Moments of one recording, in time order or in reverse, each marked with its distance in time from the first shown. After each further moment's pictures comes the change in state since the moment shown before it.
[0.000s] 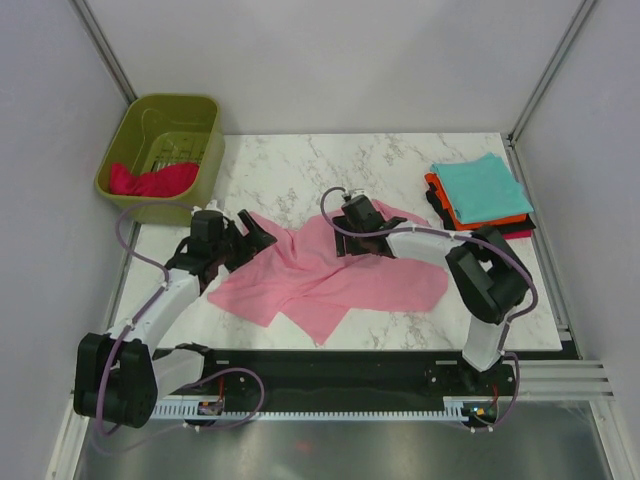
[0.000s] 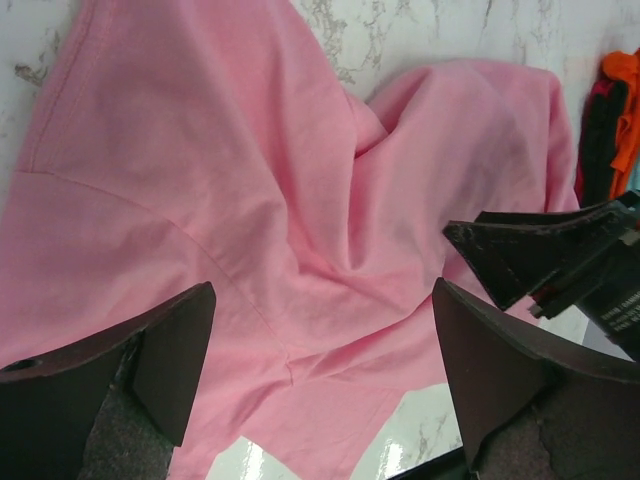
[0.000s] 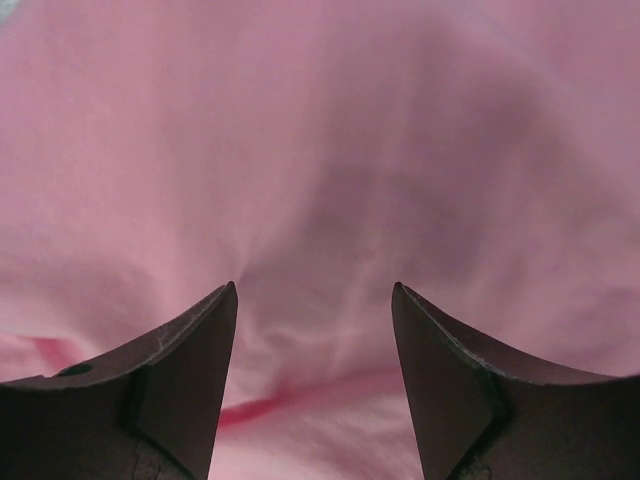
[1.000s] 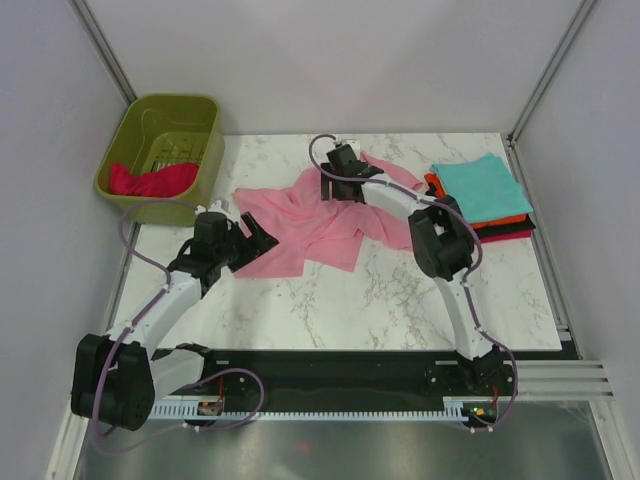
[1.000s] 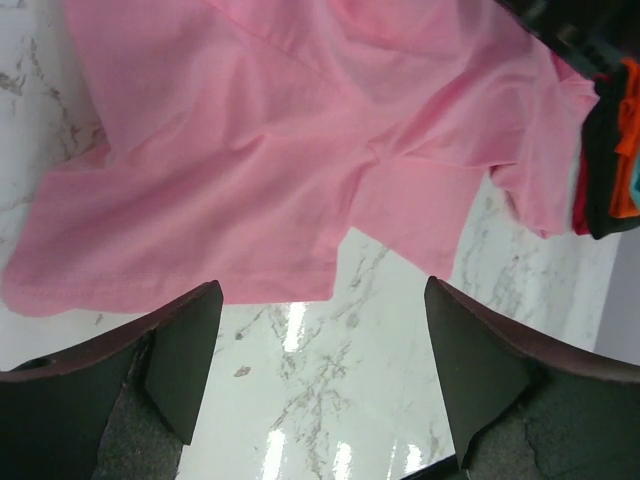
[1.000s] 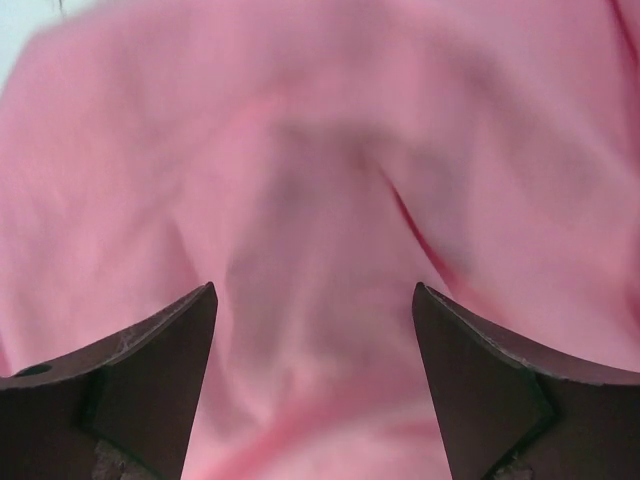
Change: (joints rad) left arm -0.029 -0.019 -0.013 0.045 -0.005 0.018; right arm -0.107 0.588 0.882 -0.198 0.146 -0.031
